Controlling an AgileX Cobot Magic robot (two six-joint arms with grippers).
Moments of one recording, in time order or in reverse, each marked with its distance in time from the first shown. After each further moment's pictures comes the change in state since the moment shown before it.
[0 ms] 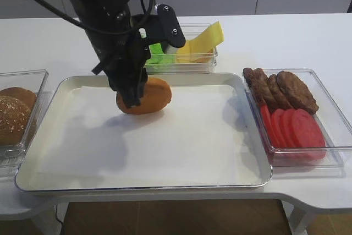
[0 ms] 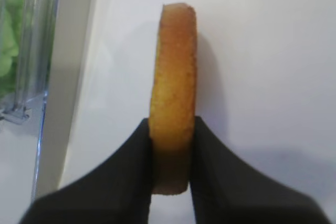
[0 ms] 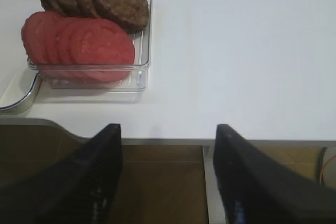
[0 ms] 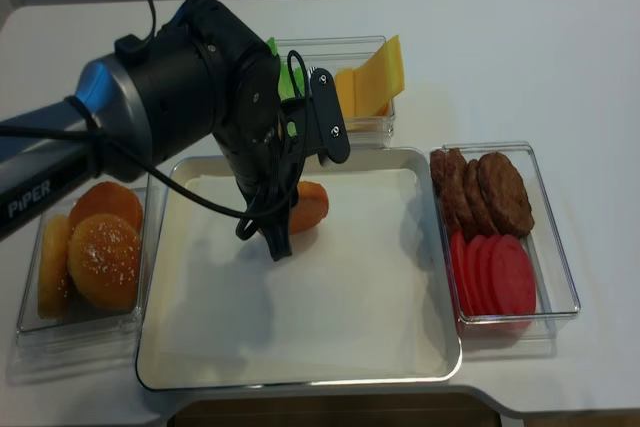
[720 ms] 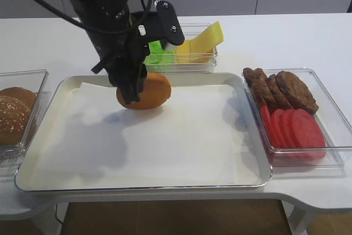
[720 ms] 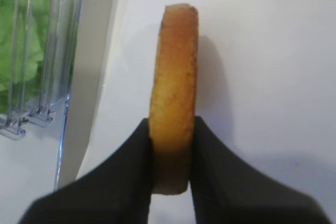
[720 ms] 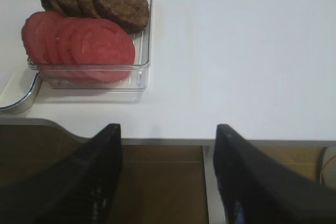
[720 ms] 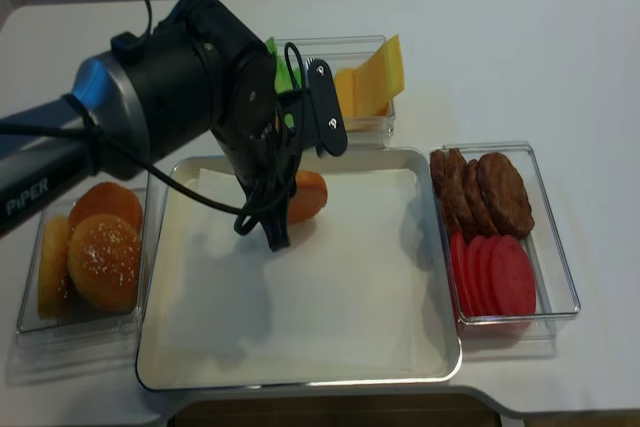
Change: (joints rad) left arm 0.007 -0.001 0.000 0.030 -0.037 -0.002; right arm 0.000 0.000 0.000 0.000 0.000 0.000
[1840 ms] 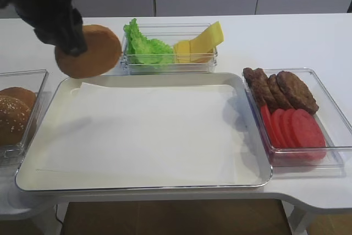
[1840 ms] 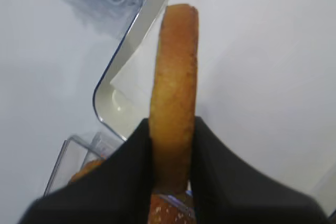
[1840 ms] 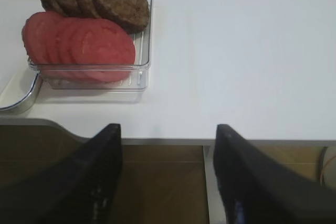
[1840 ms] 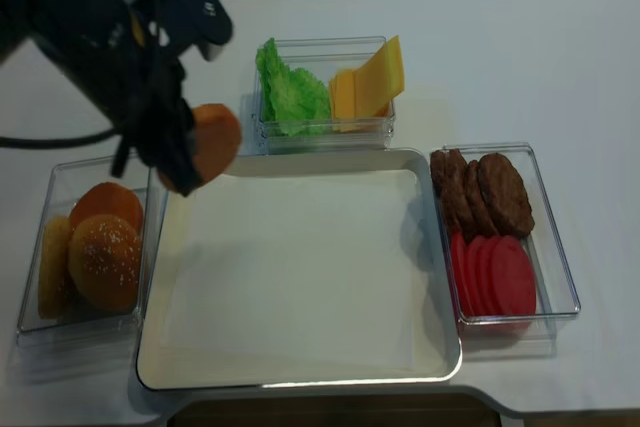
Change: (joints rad) left arm 0.166 -0.266 0.000 -0.053 0.209 -0.115; right arm 0.000 0.000 0.000 0.000 0.000 0.003
